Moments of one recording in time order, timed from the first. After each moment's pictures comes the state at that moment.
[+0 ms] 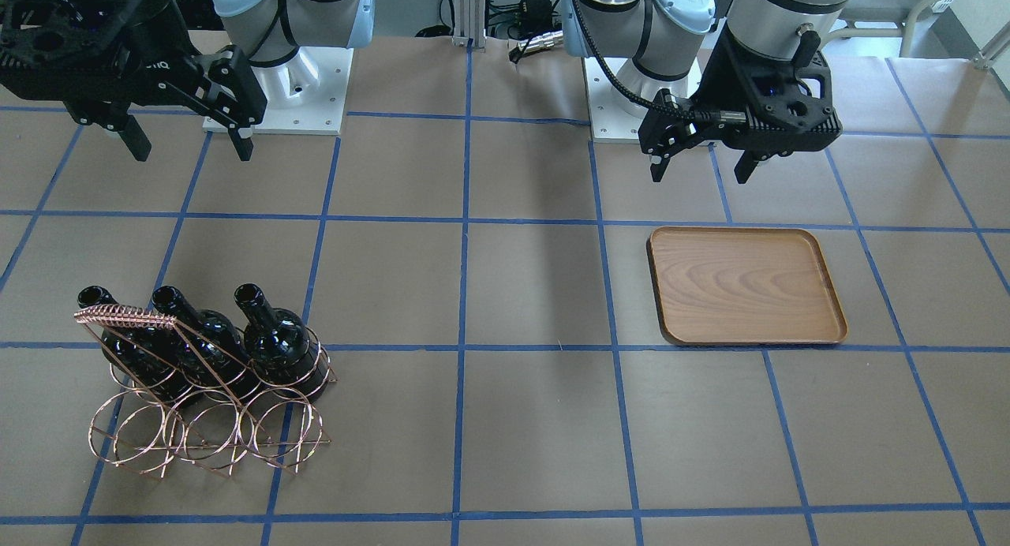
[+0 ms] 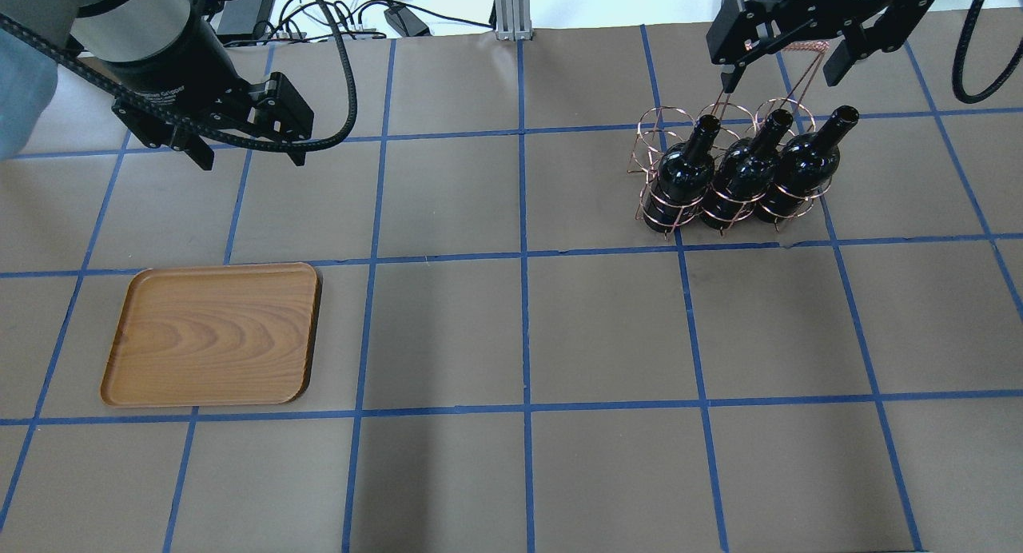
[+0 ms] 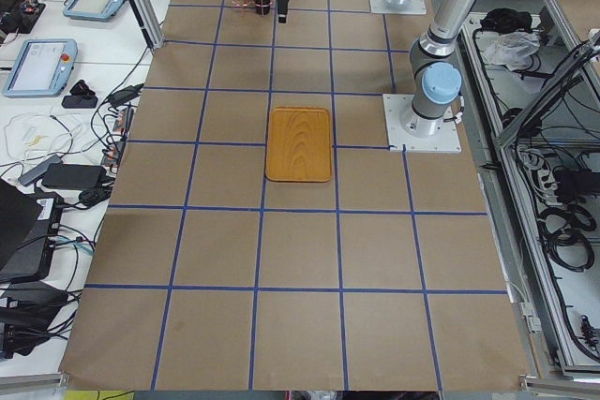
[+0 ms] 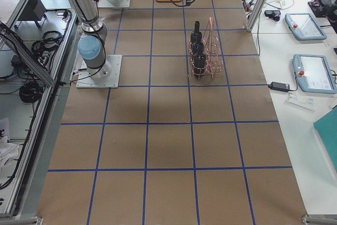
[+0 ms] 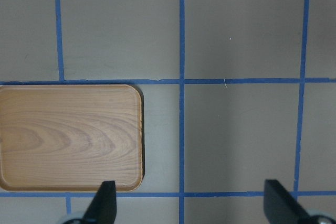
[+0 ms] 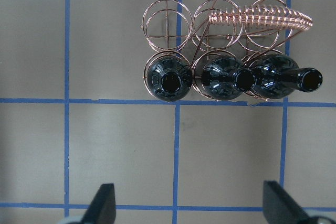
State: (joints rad) left arm -1.56 -1.55 -1.54 -1.58 1.58 0.00; right arm 1.57 -1.56 1.40 -1.52 -1.57 -0.03
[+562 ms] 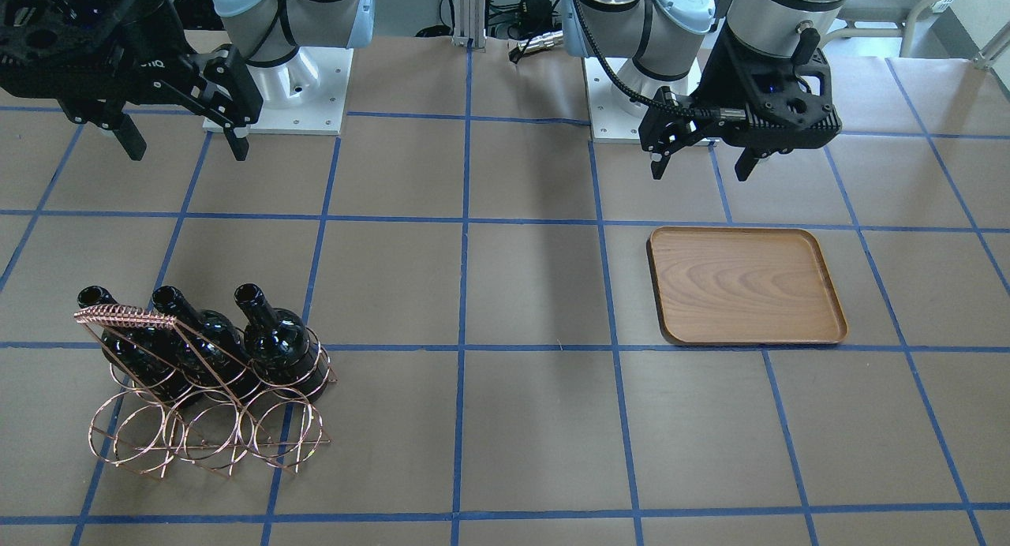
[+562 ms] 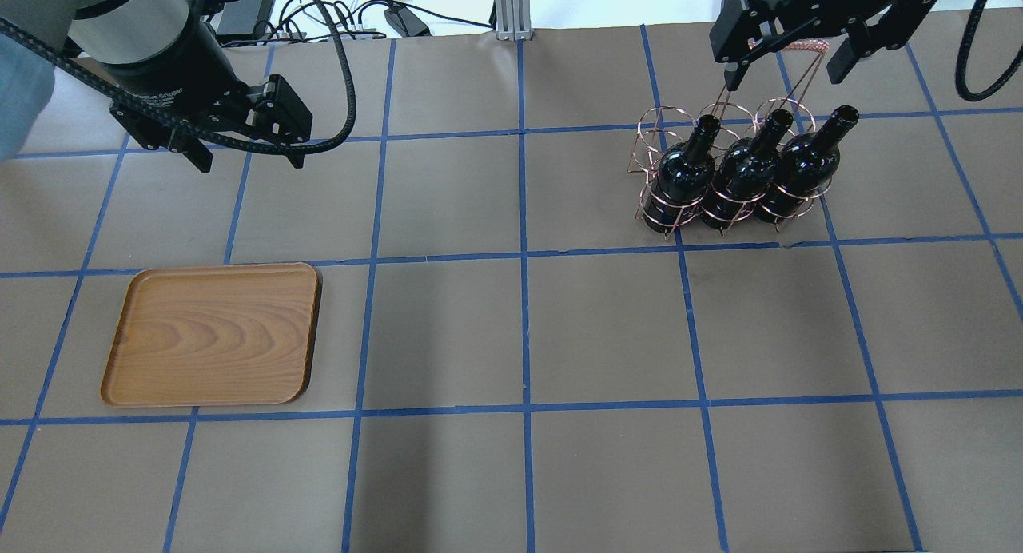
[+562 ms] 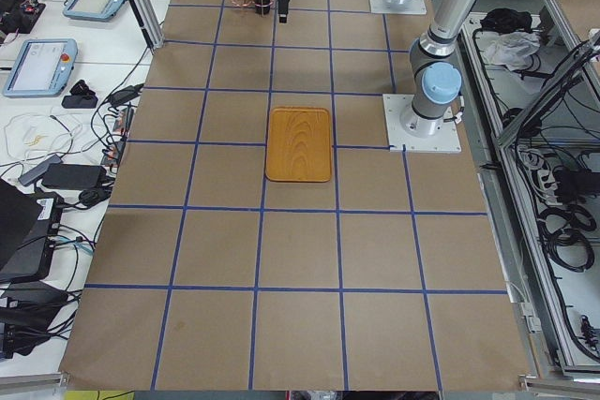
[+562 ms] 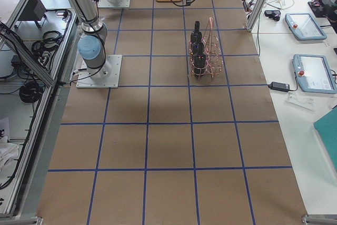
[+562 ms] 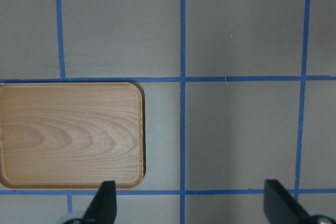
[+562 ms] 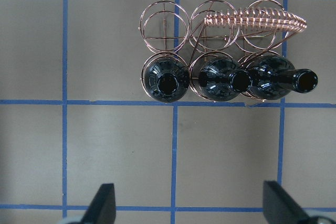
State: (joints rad) left arm -1.56 -1.54 -1.55 -1.58 1.58 0.01; right arm 1.56 -1.56 1.39 -1.52 -1.57 -0.03
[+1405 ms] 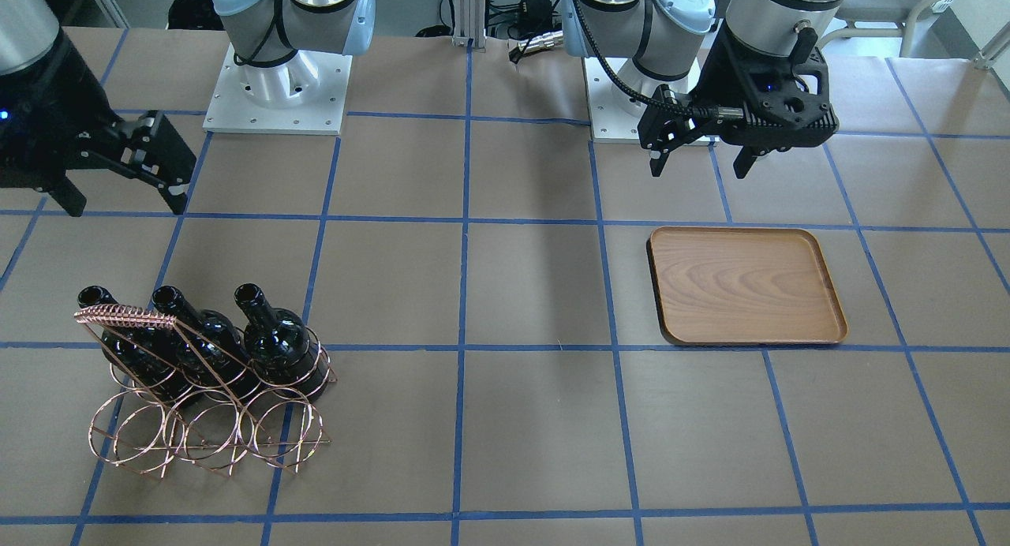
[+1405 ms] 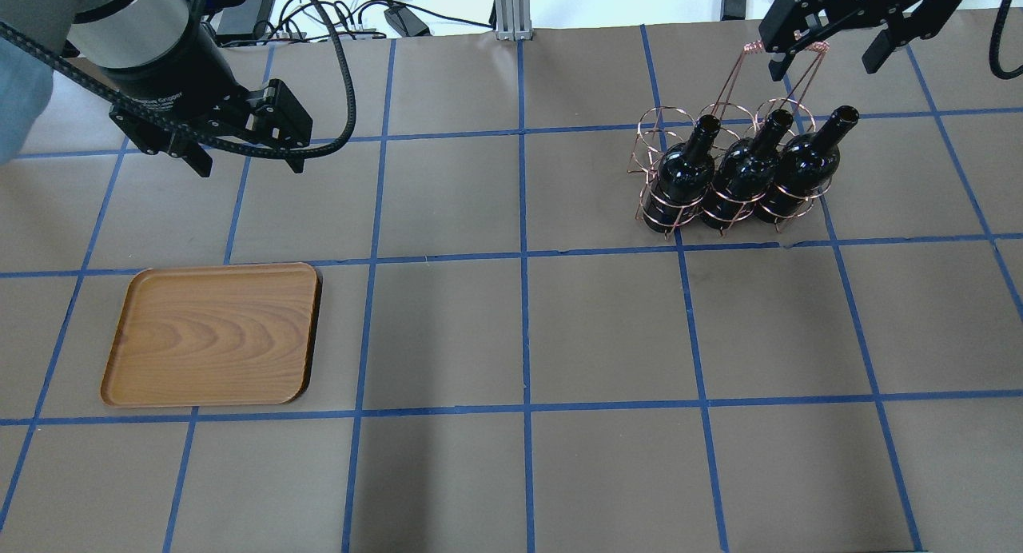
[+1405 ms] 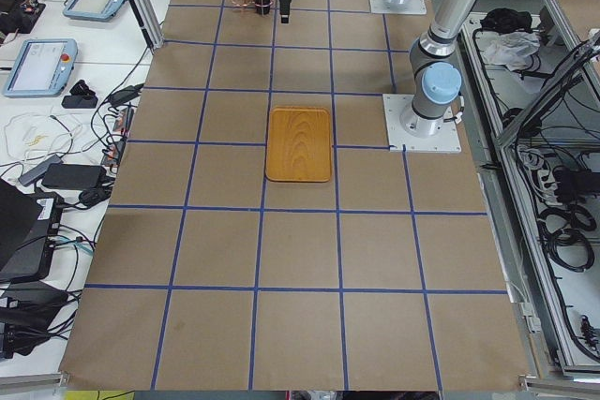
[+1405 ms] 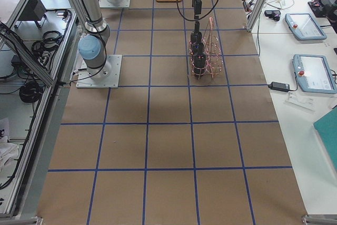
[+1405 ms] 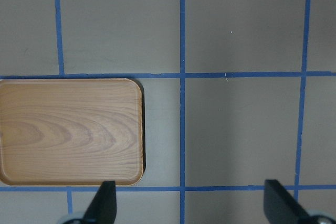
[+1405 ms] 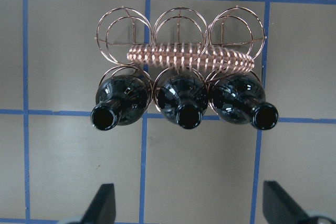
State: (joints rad) left arm -1.56 -1.53 -1.55 -1.59 1.58 0.01; right arm 1.44 -1.45 1.38 -1.55 -1.56 -0.17
